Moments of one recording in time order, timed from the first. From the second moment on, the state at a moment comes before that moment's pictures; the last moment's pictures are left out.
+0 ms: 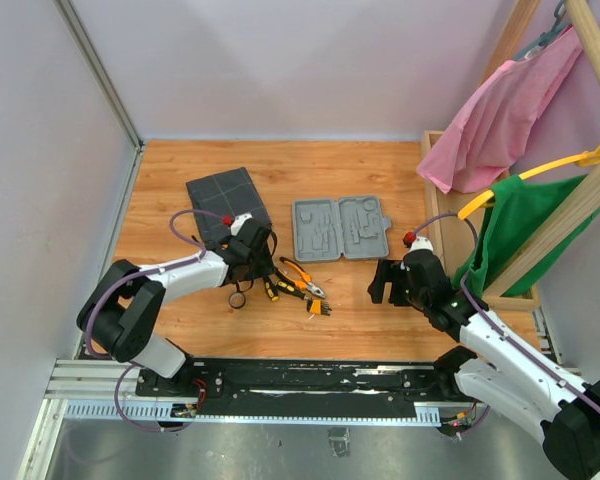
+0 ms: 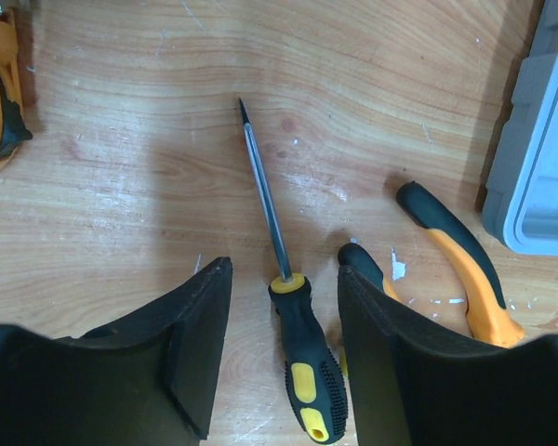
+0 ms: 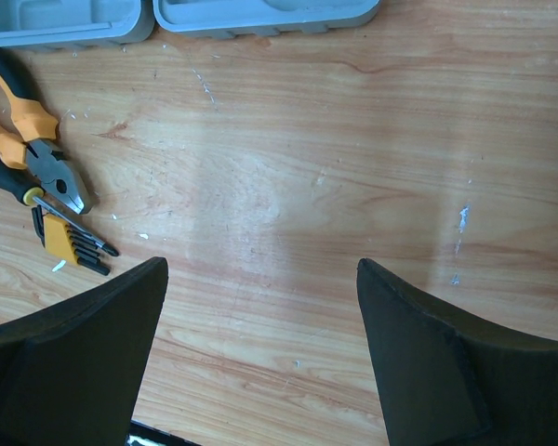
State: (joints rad) left arm -0.59 1.50 0.73 -0.21 -0.27 -0.79; right arm 0.55 0.81 0.45 -0.39 0.12 0.50
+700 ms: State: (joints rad) left arm -0.60 1.52 0.74 -0.20 -0.28 -0.77; right arm 0.55 0.83 0.44 -0.39 0.11 0.52
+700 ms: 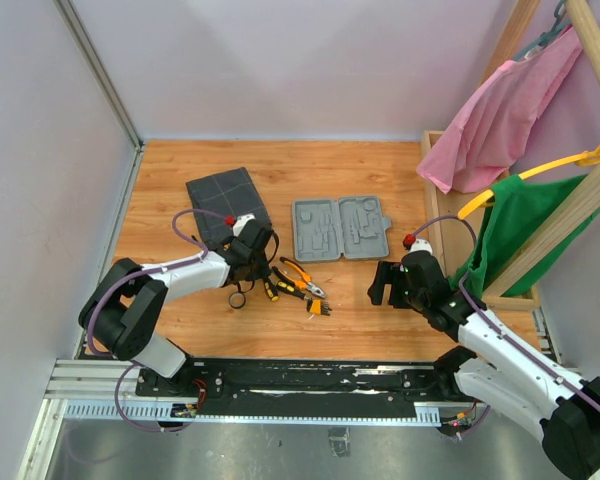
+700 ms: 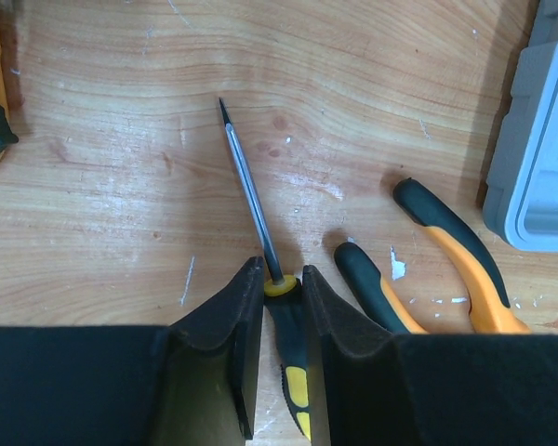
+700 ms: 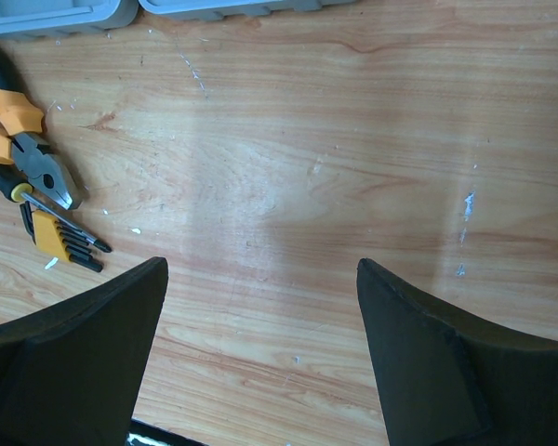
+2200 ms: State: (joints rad) left arm -0.78 1.11 0.62 -0.01 -0.11 -0.71; right arm 0.79 1.13 0.43 0.34 -0.31 0.61
